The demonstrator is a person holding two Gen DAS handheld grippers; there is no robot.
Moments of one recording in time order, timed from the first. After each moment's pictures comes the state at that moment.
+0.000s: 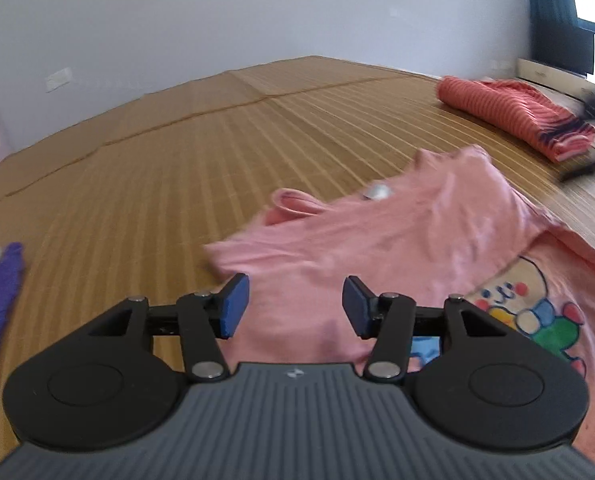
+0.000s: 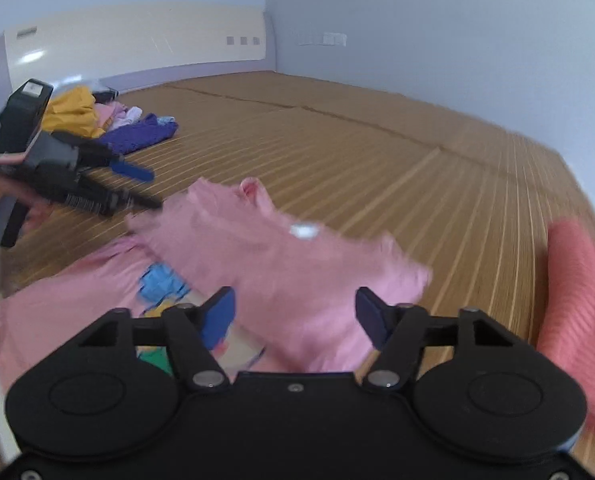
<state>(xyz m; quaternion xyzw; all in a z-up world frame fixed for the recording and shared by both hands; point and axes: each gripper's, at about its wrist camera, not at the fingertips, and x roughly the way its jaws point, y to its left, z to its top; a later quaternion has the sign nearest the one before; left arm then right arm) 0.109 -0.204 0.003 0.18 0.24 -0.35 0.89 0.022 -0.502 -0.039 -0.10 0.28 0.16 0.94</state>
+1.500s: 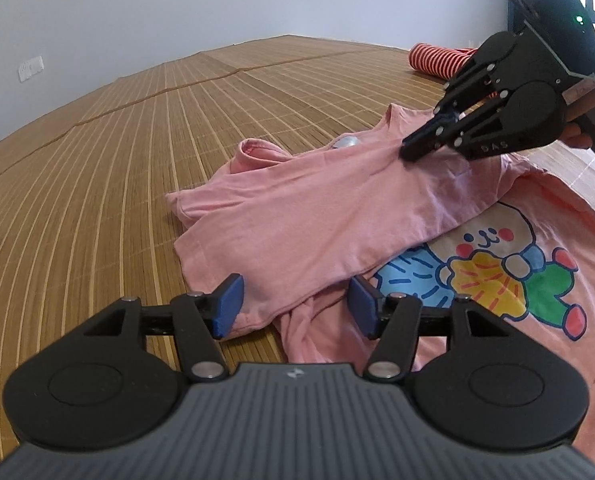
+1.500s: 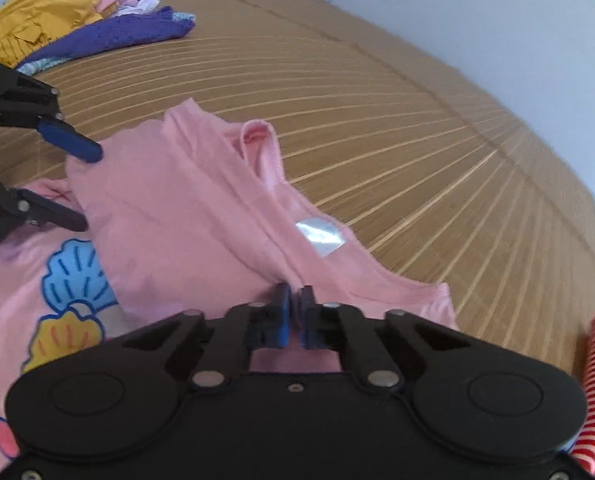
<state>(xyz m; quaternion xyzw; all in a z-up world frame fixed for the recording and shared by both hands) 0.104 -0.201 -0.030 0.19 0.27 -0.38 0.86 0.127 -0.448 -0.087 -0.24 0.35 0.17 0.89</state>
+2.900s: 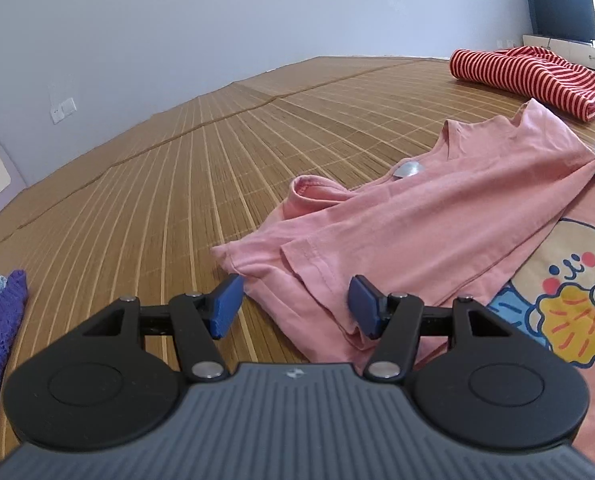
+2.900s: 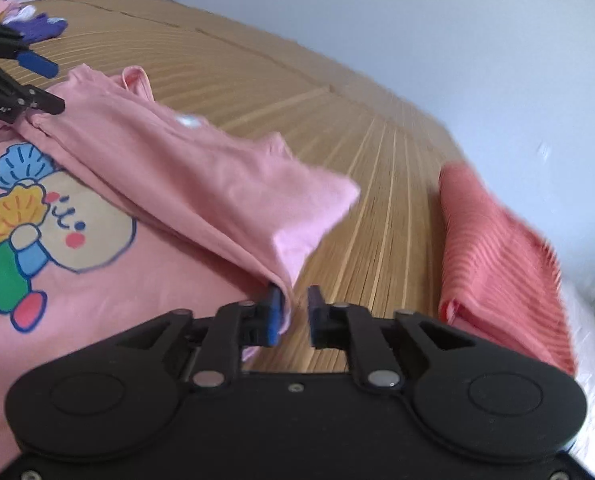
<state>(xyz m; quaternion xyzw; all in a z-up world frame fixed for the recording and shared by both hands) 0.135 -0.213 -0.037 0.23 0.20 -0.32 0.89 0.007 -0.506 -0.105 -0.18 0.33 -0.05 0.92</state>
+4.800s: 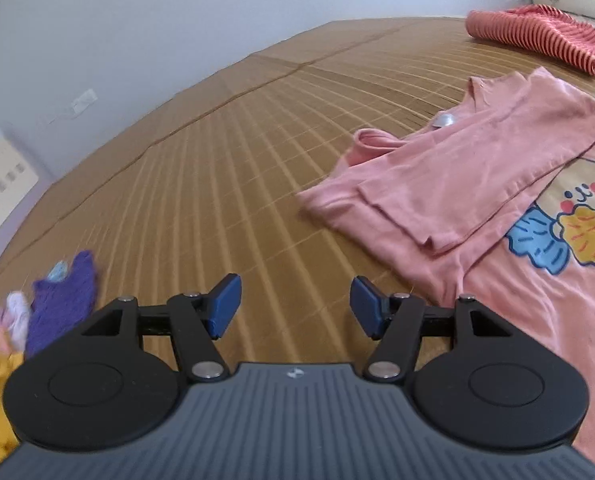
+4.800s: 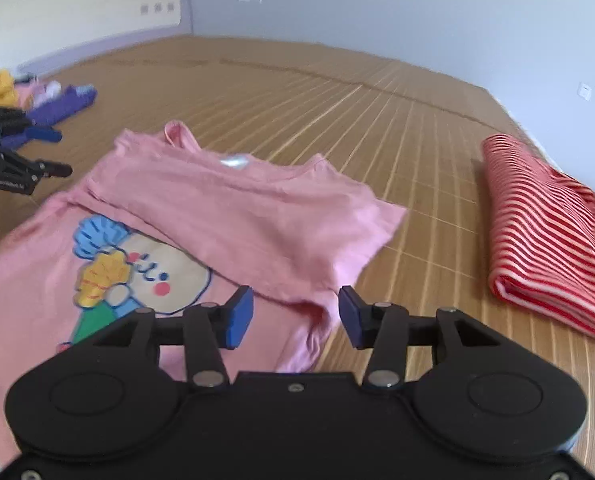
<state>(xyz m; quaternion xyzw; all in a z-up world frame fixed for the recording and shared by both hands) 0.123 -0.141 -0.012 0.28 0.24 -0.28 0.89 -0.010 -0.523 -0.073 -0.04 0.34 0.03 0.94</state>
